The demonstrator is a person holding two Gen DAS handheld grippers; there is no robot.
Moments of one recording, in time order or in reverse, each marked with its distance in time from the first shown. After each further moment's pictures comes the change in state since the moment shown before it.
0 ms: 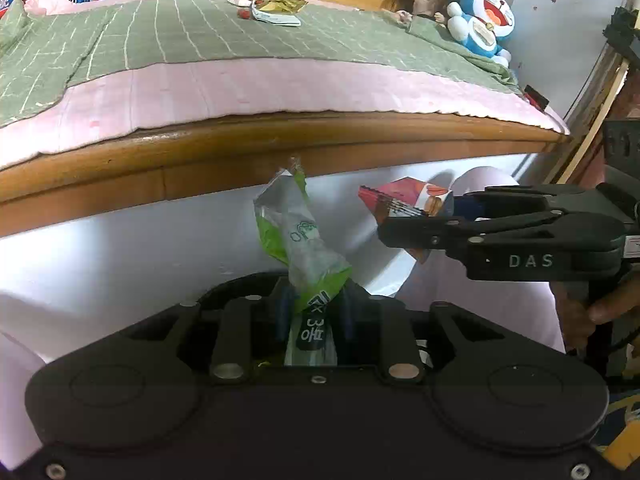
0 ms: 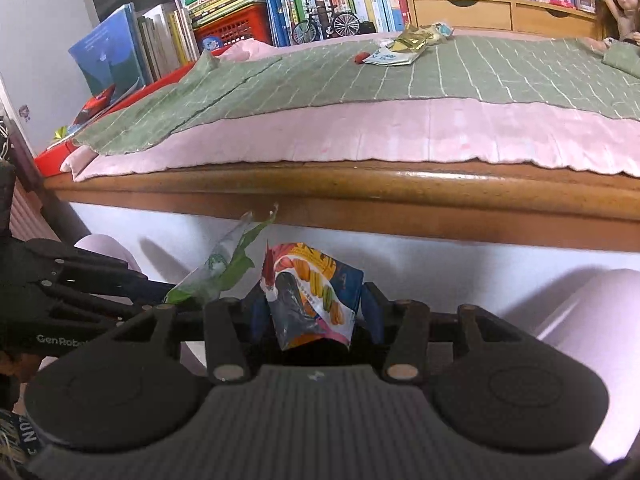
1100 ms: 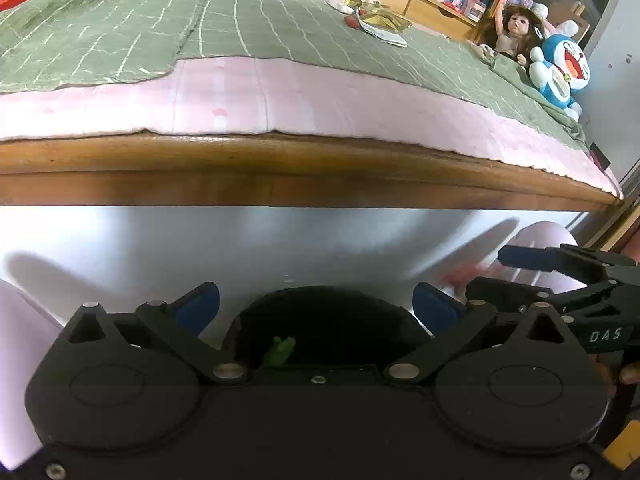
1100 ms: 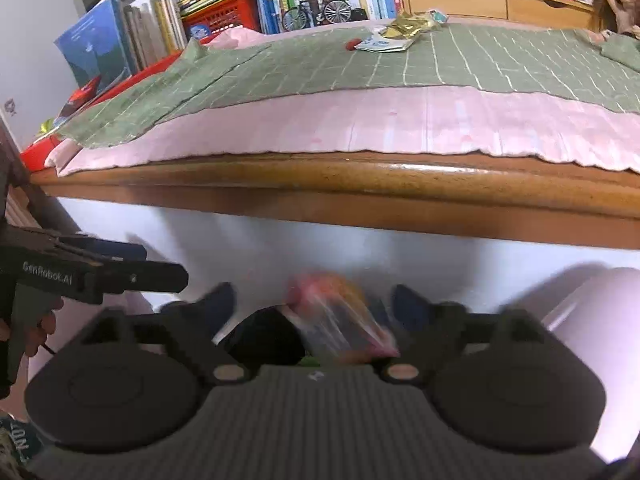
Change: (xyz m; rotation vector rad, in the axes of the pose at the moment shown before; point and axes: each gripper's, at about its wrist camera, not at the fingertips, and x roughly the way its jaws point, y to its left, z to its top) left arm 0.011 0.044 0.011 -0.203 -0.022 0.116; right arm 0.015 -0.001 0.004 0.013 0.037 -0.030
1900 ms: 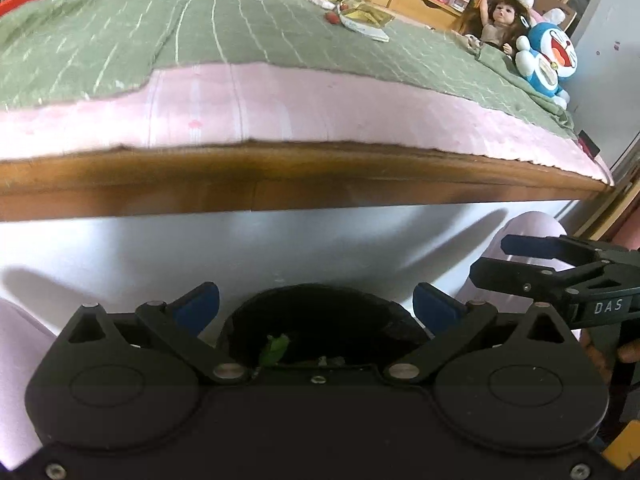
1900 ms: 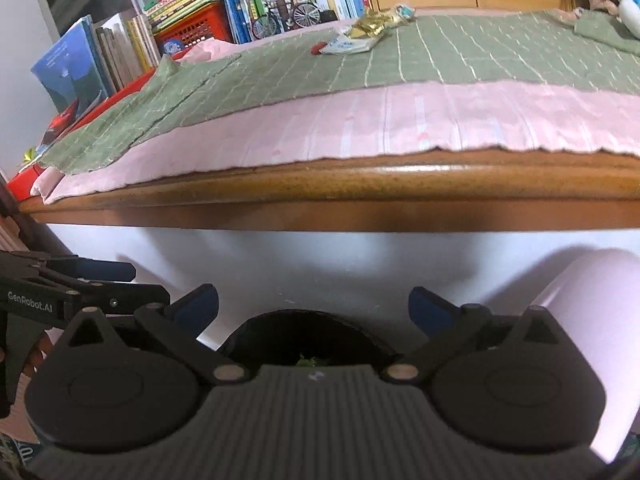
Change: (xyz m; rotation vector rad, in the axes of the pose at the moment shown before) left arm -0.004 -0.007 0.008 0.043 0.013 -0.024; right arm -0.005 -0.013 0.004 0.073 -0.010 -0.026
